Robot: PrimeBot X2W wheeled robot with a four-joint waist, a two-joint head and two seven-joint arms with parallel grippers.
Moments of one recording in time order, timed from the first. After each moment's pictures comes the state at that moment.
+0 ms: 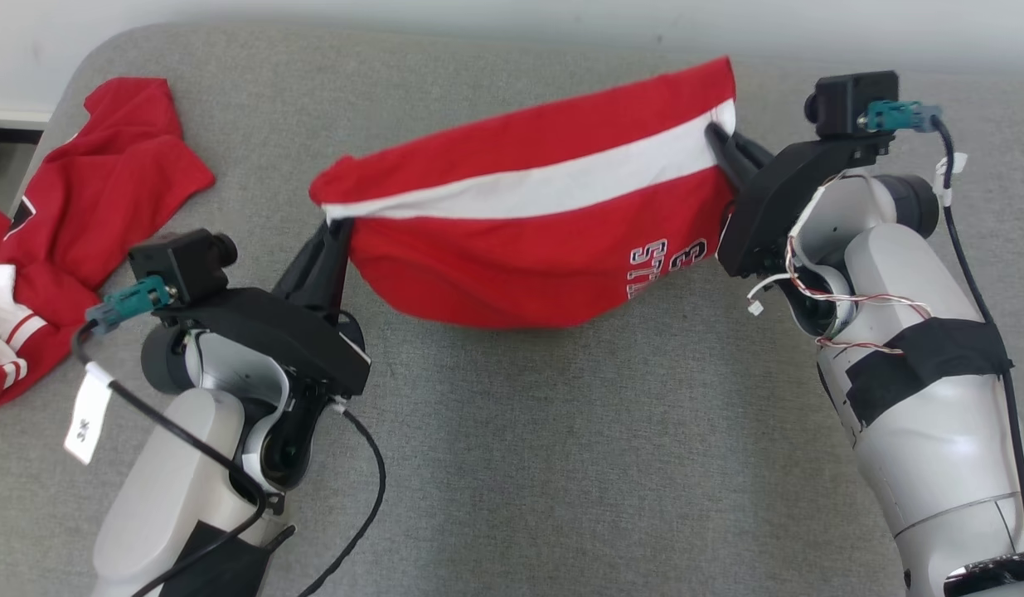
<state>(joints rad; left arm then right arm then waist) -0.58 0.13 -0.38 0.32 -0.65 0.04 0.08 -0.88 -0.05 0.13 0.75 0.37 0.13 0.22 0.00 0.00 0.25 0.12</state>
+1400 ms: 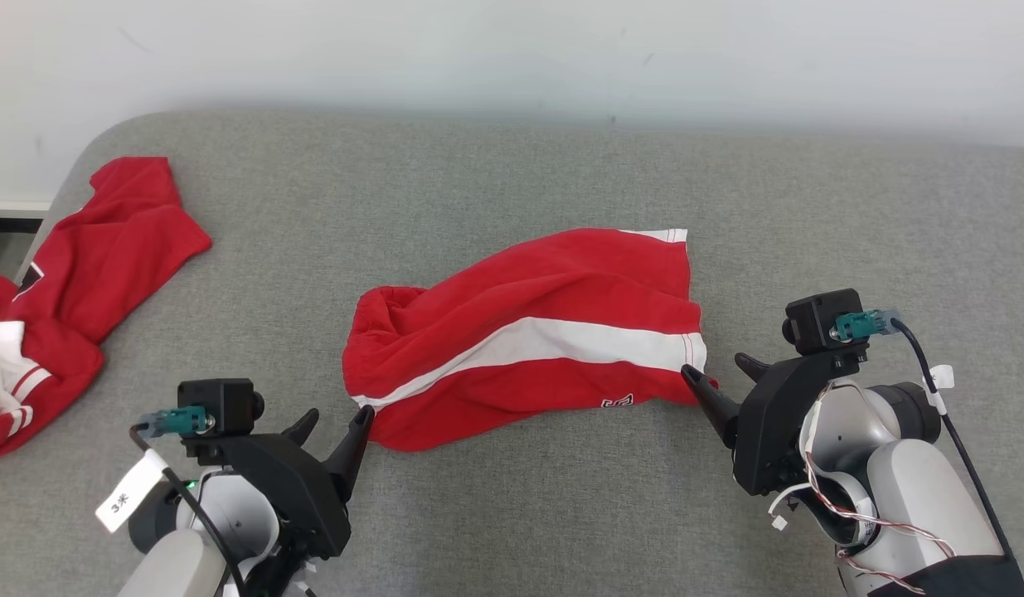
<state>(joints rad) -0.32 0.27 -0.47 0.20 -0.66 0.12 0.33 -0.32 -0.05 0.04 0.18 0.30 0.13 0.63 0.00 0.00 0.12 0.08</state>
